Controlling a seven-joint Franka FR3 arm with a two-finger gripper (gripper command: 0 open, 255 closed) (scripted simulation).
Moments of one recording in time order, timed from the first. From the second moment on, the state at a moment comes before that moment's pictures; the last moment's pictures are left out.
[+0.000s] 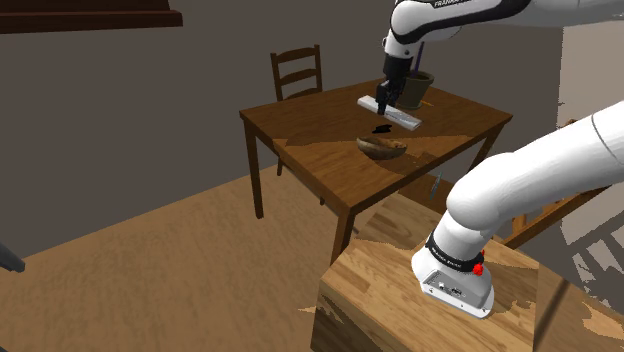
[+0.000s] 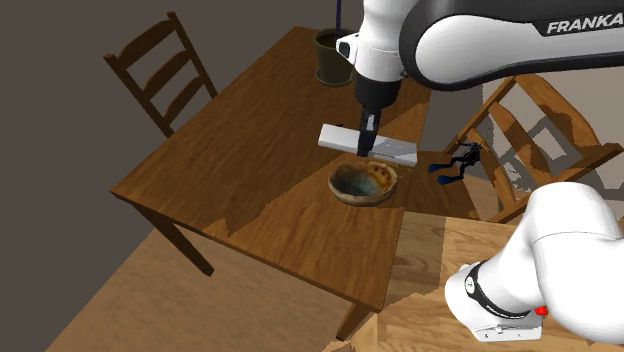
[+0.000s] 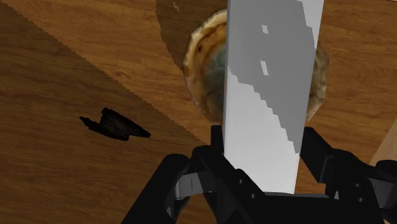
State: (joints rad) arm -0.21 -0.55 -0.23 -2.40 -0.14 1.88 -0.31
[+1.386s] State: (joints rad) arm -0.22 -0.54 -0.25 -2.59 -0.16 2.07 -0.30
